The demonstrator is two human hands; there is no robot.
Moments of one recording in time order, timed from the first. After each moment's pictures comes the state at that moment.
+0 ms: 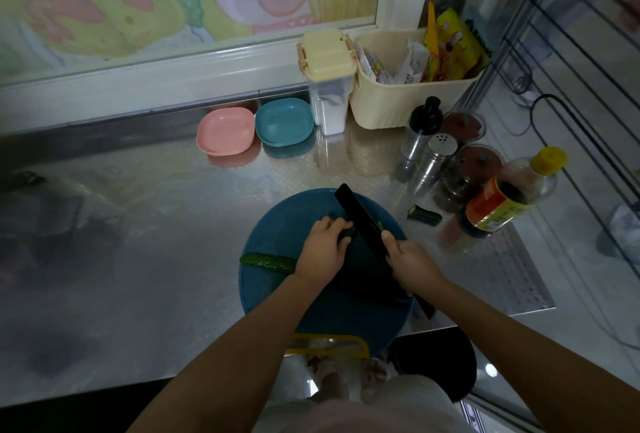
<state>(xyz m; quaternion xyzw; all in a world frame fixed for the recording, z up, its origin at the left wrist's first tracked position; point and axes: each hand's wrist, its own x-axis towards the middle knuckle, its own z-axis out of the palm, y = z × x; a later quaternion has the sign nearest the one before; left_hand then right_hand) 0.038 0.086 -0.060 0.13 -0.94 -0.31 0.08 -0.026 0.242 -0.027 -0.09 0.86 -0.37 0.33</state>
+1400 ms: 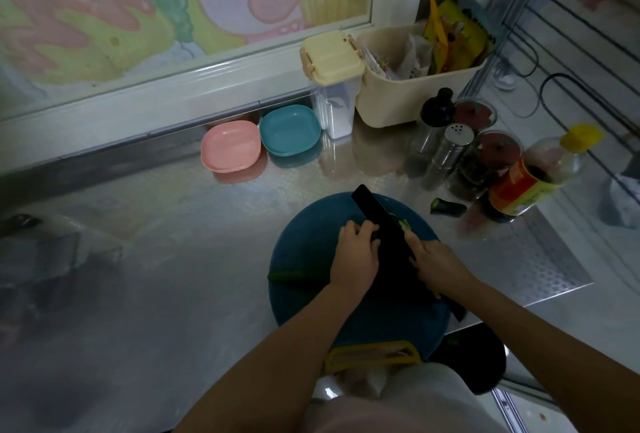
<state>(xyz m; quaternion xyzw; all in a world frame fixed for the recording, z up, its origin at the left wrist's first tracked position) 0.040 0.082 -0.059 0.11 -0.94 -0.32 0.08 -0.011 0.224 -0.028 -0.03 0.87 -0.35 0.34</state>
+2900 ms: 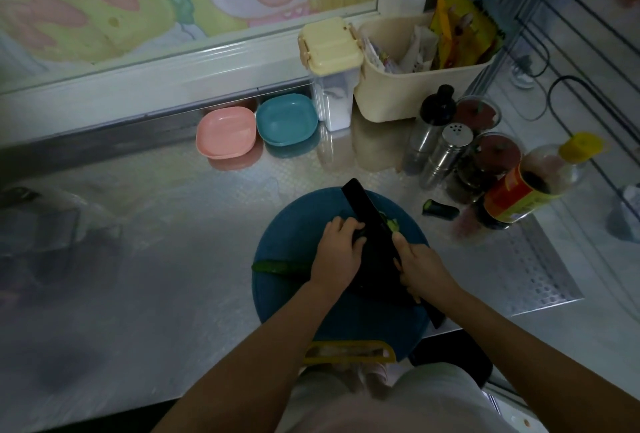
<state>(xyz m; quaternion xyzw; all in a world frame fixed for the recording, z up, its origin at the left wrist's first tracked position) 0.040 0.082 -0.067 0.12 -0.93 -0.32 0.11 -0.010 0.228 -0.034 -0.05 0.86 -0.40 0.32</state>
